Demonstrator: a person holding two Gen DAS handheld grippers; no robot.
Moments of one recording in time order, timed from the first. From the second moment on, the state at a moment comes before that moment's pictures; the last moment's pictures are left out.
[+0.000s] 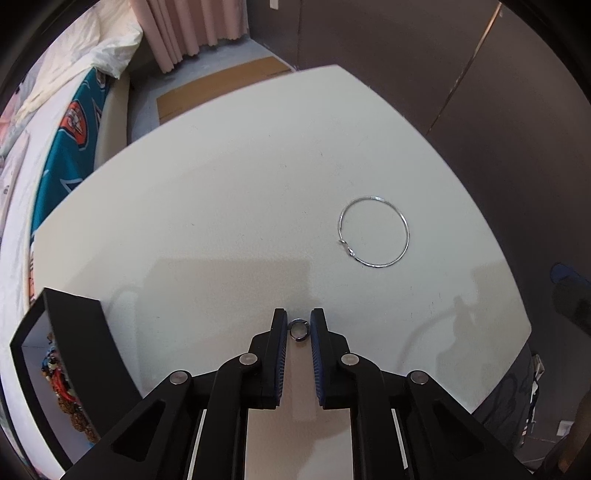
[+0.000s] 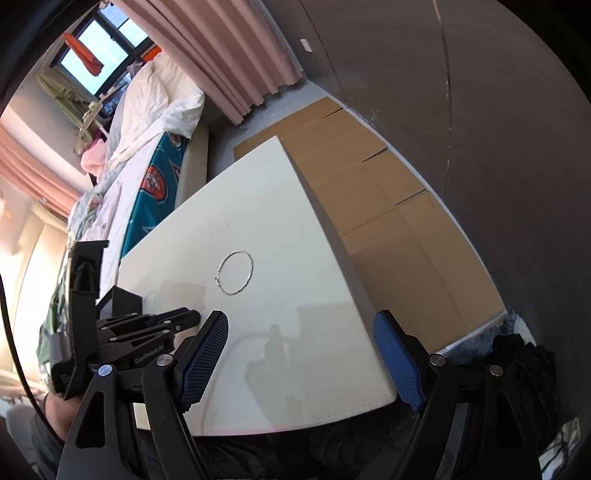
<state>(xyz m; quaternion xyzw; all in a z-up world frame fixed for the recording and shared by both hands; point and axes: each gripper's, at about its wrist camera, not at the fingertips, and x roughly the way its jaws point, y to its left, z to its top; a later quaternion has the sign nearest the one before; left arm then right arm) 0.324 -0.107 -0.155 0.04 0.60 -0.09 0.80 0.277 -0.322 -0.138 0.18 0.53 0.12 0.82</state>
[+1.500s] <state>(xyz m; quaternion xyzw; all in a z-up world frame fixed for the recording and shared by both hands) 0.265 0.043 -0.079 -0.06 0.53 -0.01 0.84 0.352 -0.176 -0.179 -0.04 0.60 0.19 0.78</state>
